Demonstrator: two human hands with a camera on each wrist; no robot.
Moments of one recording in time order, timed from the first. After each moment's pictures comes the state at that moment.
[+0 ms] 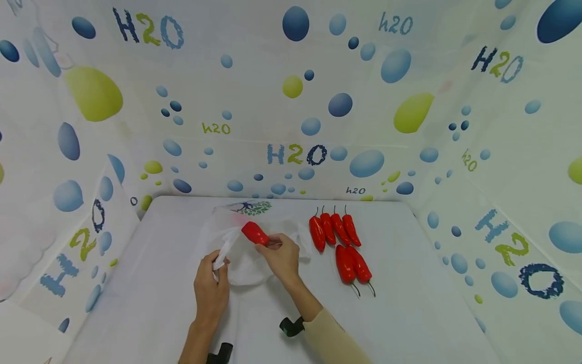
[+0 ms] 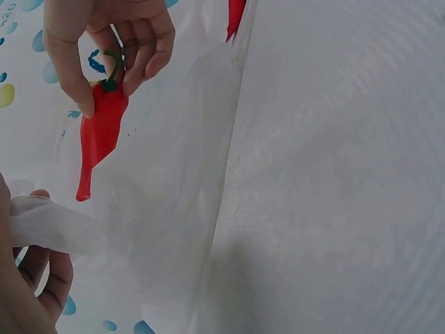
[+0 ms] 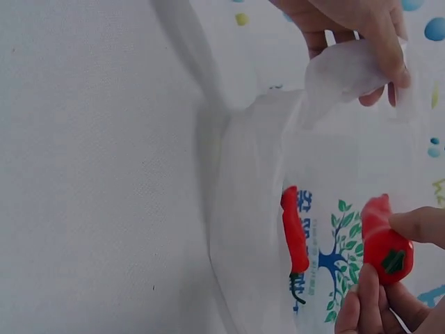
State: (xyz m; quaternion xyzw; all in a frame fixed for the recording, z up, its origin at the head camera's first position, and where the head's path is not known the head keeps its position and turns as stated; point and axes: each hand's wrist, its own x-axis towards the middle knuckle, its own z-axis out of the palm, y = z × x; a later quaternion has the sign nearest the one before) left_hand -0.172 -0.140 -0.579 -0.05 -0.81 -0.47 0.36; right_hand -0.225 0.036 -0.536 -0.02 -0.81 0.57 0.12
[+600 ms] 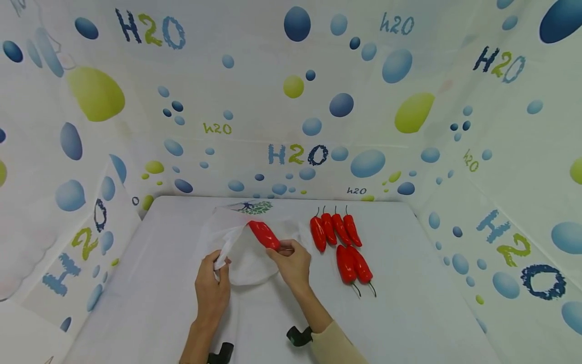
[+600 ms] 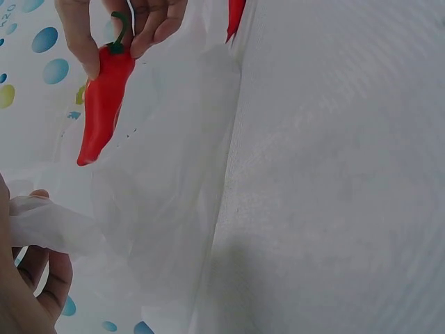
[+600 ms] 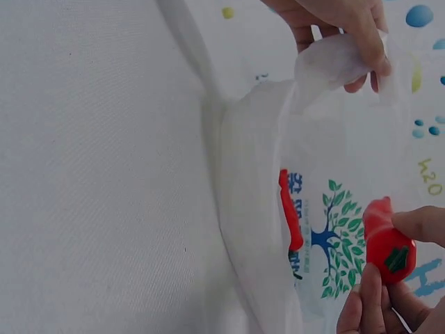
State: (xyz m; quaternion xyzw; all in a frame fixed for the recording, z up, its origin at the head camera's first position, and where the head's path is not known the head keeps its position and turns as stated) left_hand -0.171 -0.139 -0.575 -0.06 -0.79 -0.46 0.39; right_hand -0.204 0.058 -0.534 -0.04 -0.79 0.60 0.13
